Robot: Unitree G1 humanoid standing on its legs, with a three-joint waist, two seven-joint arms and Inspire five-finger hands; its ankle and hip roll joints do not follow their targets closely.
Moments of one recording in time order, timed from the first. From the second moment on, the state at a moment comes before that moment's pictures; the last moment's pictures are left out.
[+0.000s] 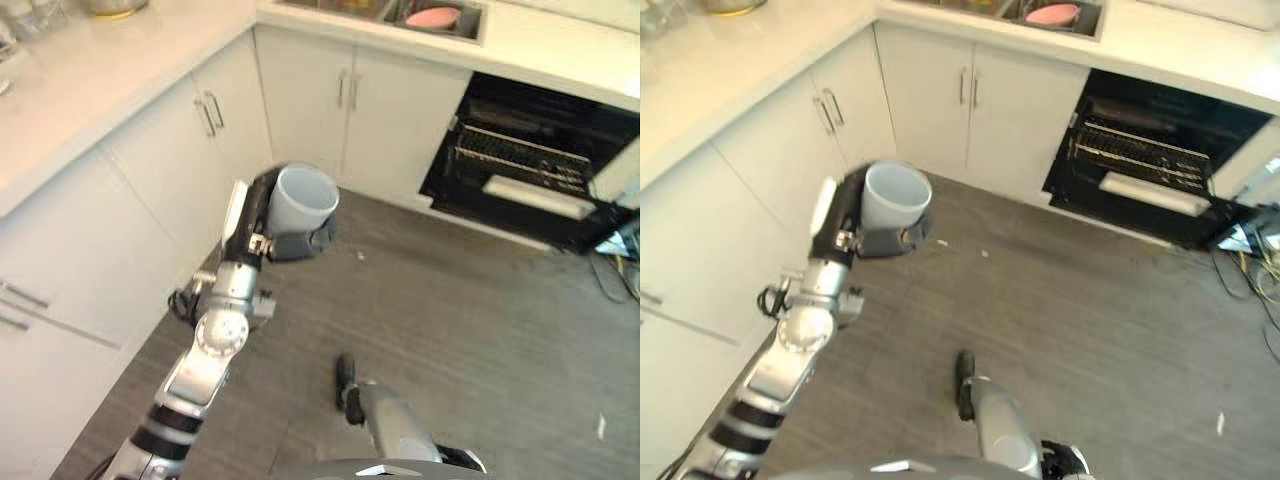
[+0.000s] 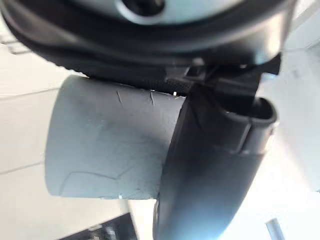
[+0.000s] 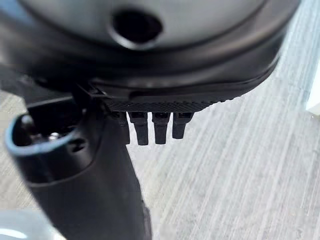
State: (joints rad) left arm -0.03 0.42 -0.25 -0.18 0.00 -0.12 0.30; right arm 0.09 -0.19 0.22 1.25 0.16 -0.05 -0.11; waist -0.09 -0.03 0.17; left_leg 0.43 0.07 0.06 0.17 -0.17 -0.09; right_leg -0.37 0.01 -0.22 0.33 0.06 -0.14
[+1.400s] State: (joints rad) left arm -0.14 0.55 -0.18 -0.18 0.11 -0.14 0.26; right arm 0.07 -0.44 0.06 -0.16 0.36 -0.13 0.01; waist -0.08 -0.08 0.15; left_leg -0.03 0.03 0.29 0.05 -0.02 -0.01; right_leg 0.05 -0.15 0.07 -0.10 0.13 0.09
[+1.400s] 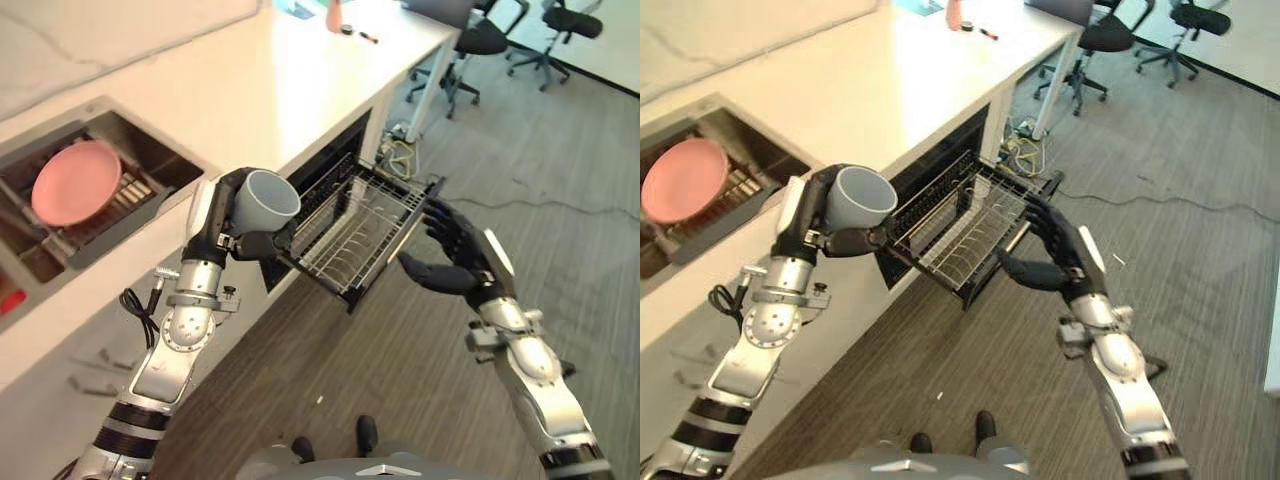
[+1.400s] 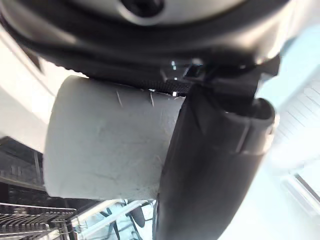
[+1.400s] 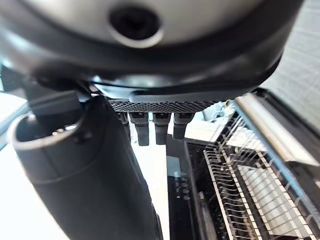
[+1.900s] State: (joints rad) left arm -0.25 0.50 -0.34 -0.21 0.23 -0.15 0.28; right arm -0.07 -0.39 0.22 -0.19 0.52 -0.13 -0.03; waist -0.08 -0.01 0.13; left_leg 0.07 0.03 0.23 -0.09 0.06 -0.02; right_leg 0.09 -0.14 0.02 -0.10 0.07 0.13
